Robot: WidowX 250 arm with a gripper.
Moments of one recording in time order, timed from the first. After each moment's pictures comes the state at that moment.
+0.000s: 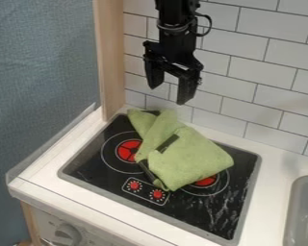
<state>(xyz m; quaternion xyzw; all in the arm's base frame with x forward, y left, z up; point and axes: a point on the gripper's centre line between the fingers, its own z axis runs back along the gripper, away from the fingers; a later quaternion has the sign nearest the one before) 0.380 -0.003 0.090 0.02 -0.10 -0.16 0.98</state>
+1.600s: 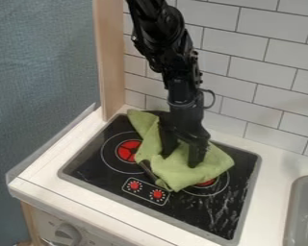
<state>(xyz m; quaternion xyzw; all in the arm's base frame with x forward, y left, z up) 0.374 -0.046 -0.019 -0.05 -0.07 -0.20 0.98</state>
